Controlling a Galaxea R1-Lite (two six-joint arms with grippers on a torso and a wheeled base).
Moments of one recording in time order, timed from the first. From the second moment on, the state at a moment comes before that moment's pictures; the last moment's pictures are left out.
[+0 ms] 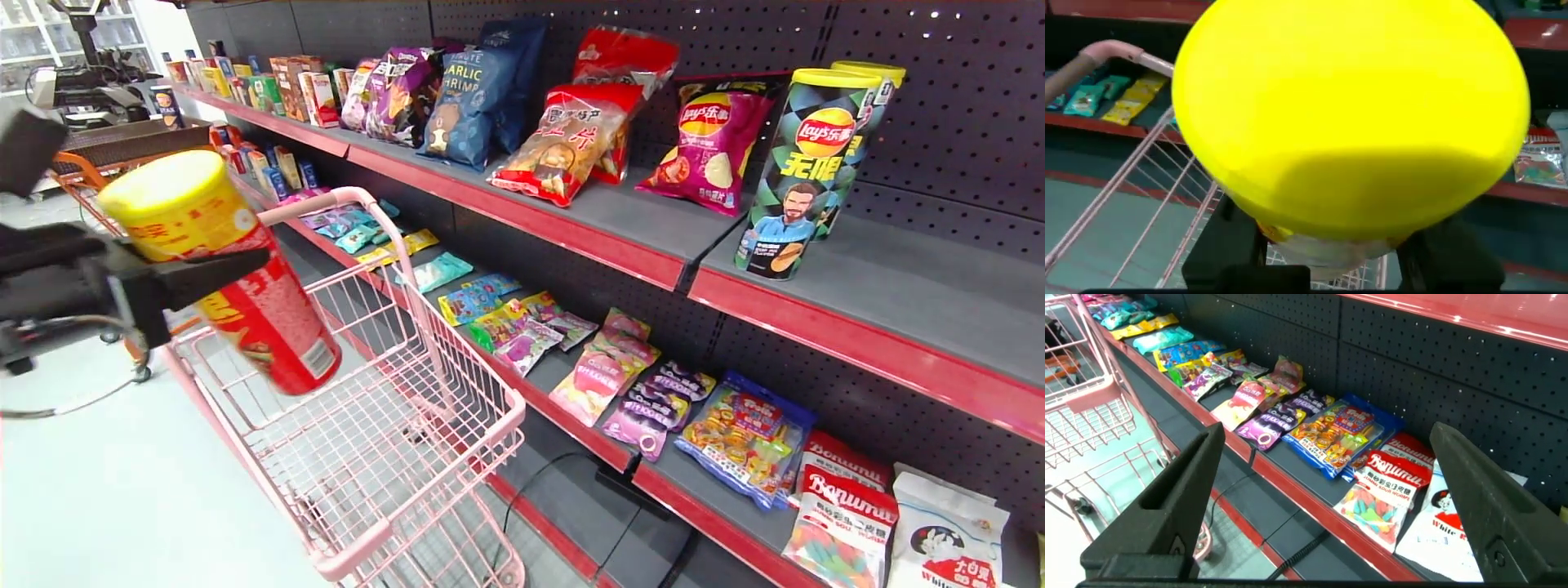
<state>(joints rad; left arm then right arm) -0.03 1.23 -0.77 -0.33 -0.49 0.13 0.00 0.00 0.00 0.00 0.00 0.00</state>
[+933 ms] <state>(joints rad) 0.12 0.58 -0.52 -0.06 -0.33 0.05 0.00 0.00 0.00 0.00 0.00 0.00</state>
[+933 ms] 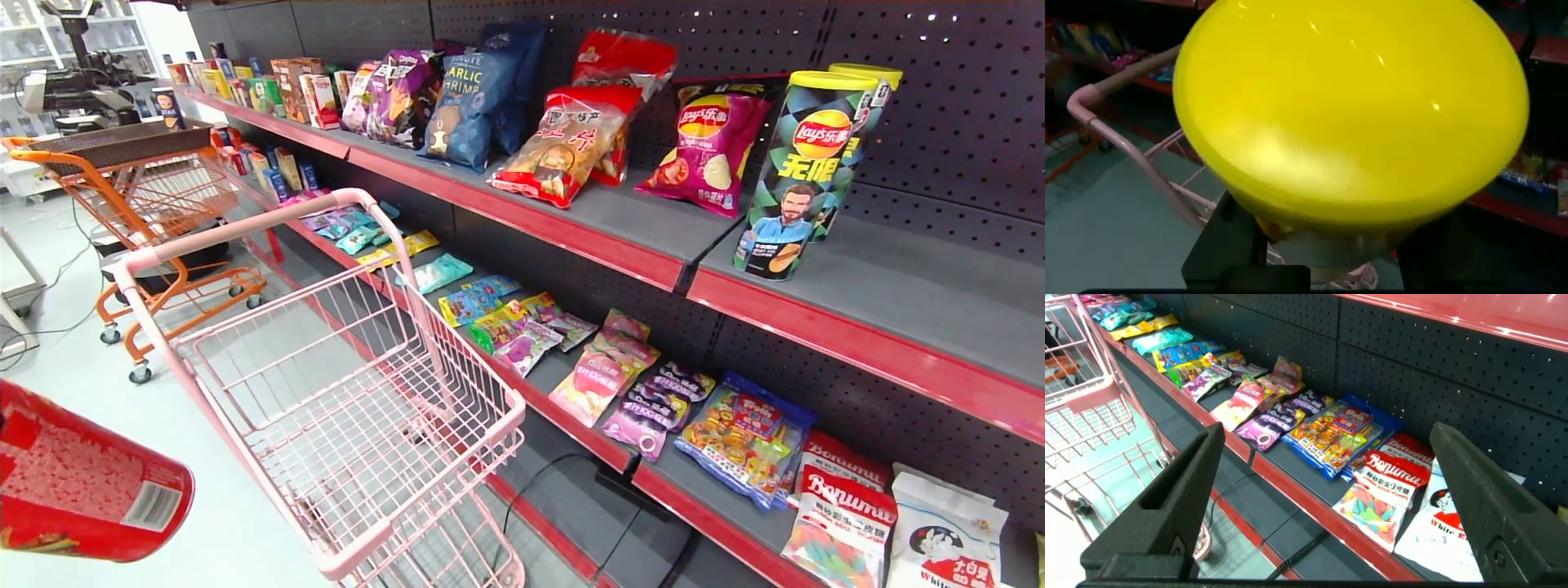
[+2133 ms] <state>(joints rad) 0.13 0.54 -0.48 -0.06 -0.37 0.09 0.00 0.00 0.00 0.00 0.00 0.00</state>
